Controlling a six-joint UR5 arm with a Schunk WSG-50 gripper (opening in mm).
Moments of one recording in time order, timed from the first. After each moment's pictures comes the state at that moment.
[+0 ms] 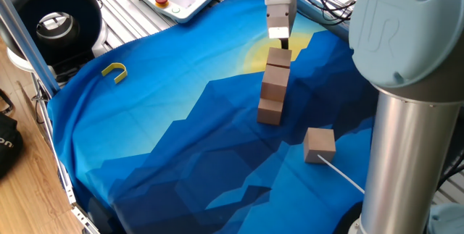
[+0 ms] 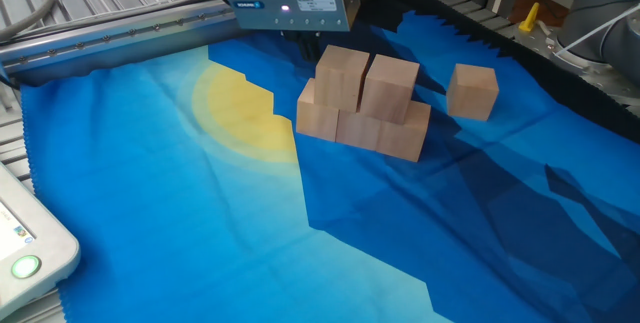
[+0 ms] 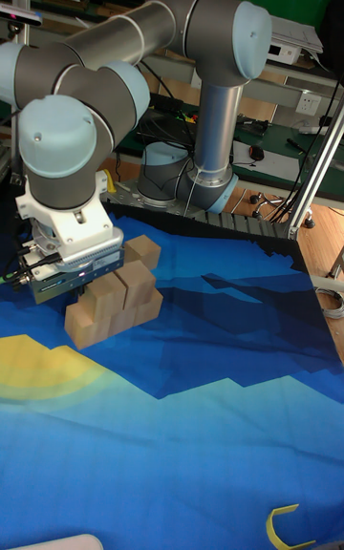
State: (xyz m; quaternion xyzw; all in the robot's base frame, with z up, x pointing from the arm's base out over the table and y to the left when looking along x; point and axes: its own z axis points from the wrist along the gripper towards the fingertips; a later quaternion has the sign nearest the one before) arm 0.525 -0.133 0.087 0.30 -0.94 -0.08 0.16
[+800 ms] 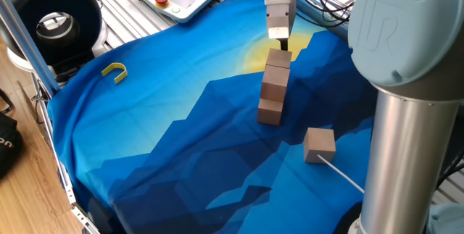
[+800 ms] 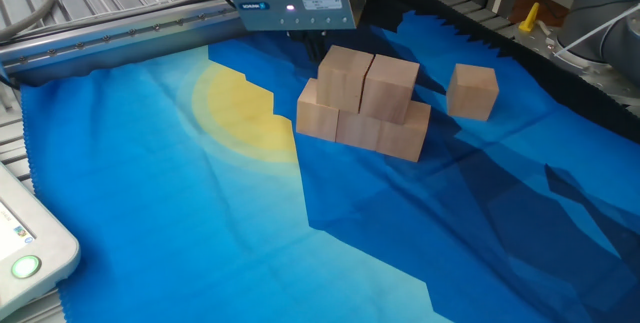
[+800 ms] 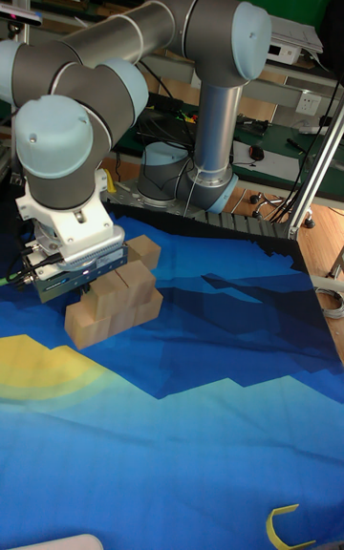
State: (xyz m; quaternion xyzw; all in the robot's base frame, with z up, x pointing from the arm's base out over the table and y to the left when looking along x) arm 0.520 -0.124 0.090 0.30 -0.94 -0.09 0.16
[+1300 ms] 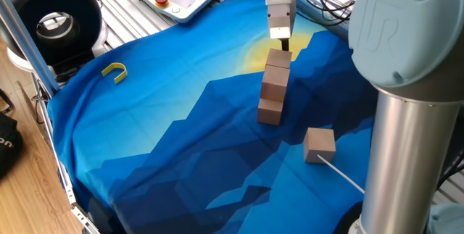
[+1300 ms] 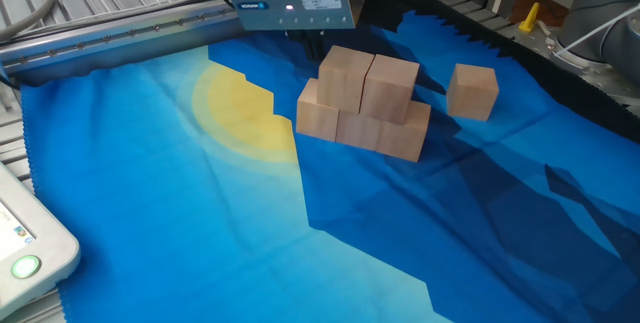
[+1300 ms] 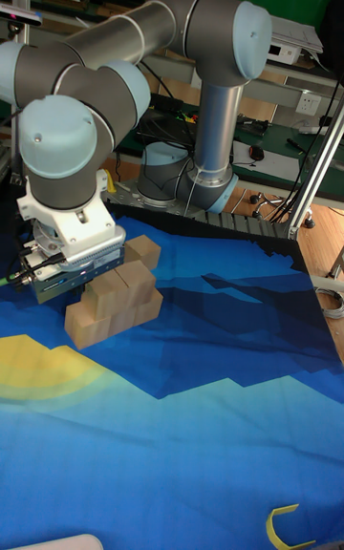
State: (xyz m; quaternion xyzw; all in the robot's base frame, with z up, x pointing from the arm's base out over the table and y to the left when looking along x) arm 0.524 -0.135 0.088 0.32 -0.93 -0.07 0.16
